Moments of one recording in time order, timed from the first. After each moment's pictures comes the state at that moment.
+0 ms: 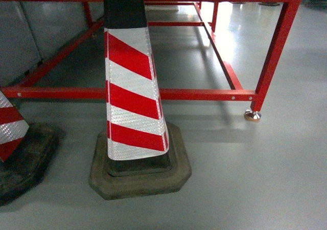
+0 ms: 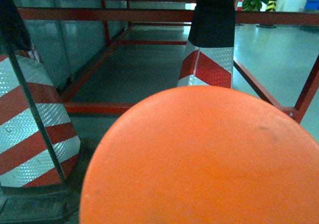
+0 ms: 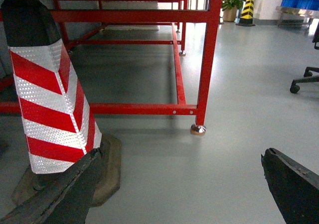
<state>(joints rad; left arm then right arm) 0.00 0.01 0.01 -0.01 0.00 0.00 0.00 0.00 0.01 -0.01 0.00 0.00</state>
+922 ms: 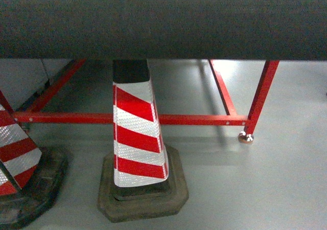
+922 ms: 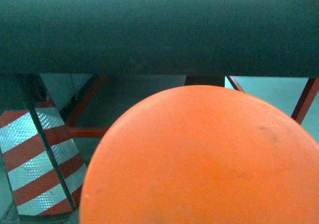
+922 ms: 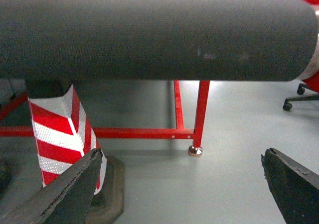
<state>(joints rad) 0.00 0.01 0.01 -0.01 0.00 0.00 0.00 0.00 0.01 -0.01 0.00 0.00</state>
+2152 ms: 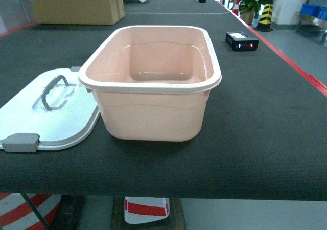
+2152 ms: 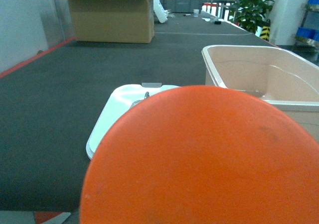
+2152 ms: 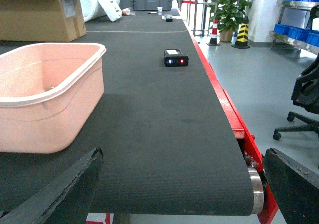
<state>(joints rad) 0.00 0.01 0.01 -0.01 0.00 0.00 0.00 0.00 0.01 0.00 0.00 0.00</state>
